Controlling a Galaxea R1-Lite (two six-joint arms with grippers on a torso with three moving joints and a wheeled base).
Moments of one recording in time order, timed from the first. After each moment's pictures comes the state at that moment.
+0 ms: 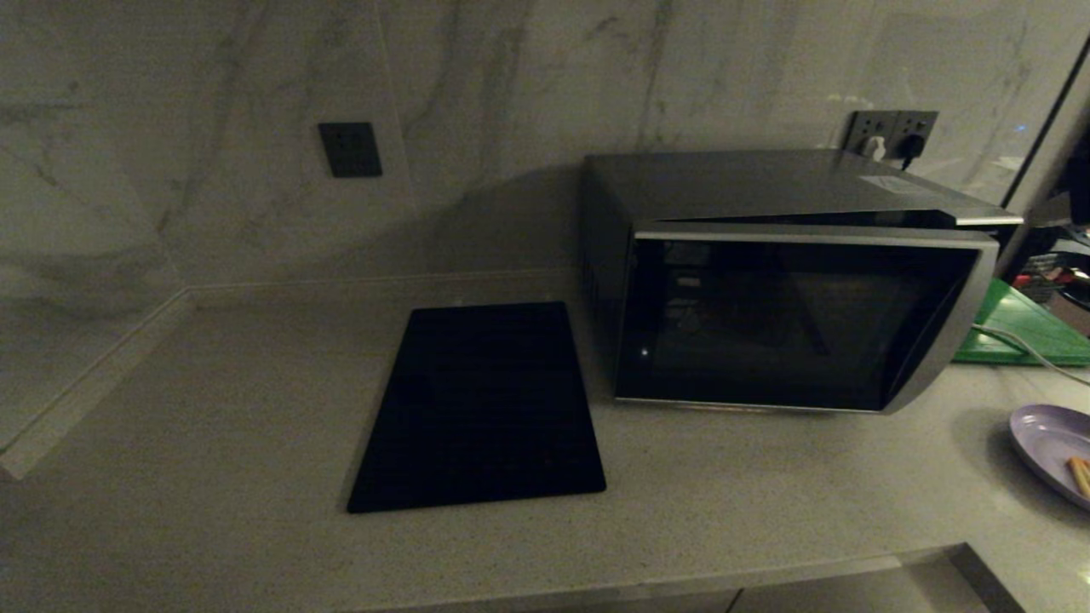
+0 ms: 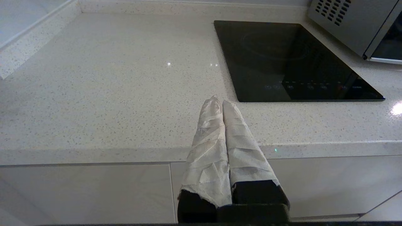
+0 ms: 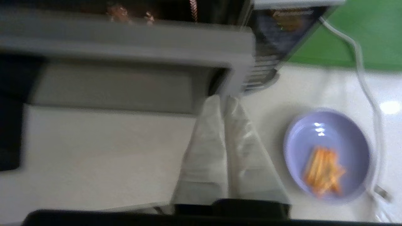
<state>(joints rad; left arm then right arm) 0.00 0.00 0.00 -0.01 0.02 -0.07 -0.21 1.67 -1.89 0.75 0.10 -0.06</state>
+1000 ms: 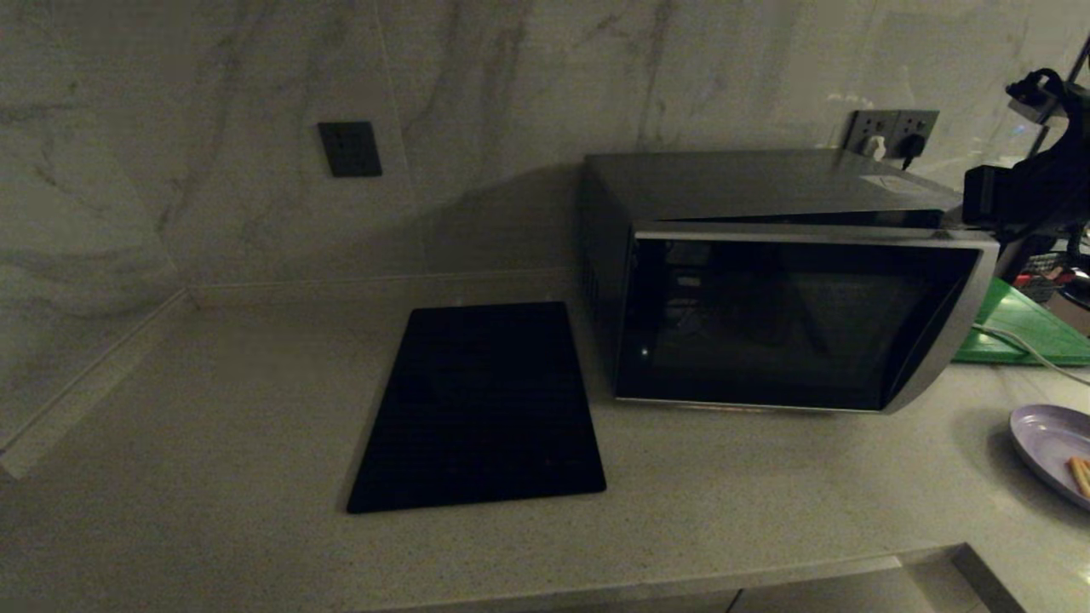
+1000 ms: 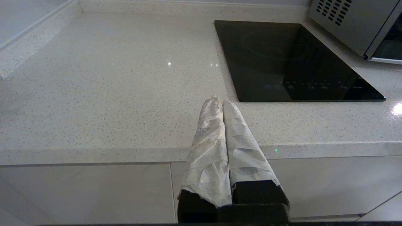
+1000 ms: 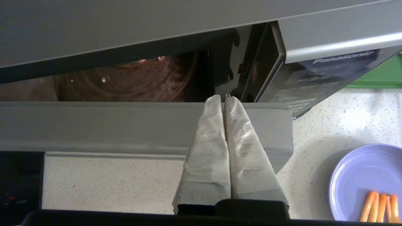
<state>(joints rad) 0.00 0.00 0.00 -0.01 0.02 -0.07 -0.19 1.89 -1.99 0.61 0.12 0.05</state>
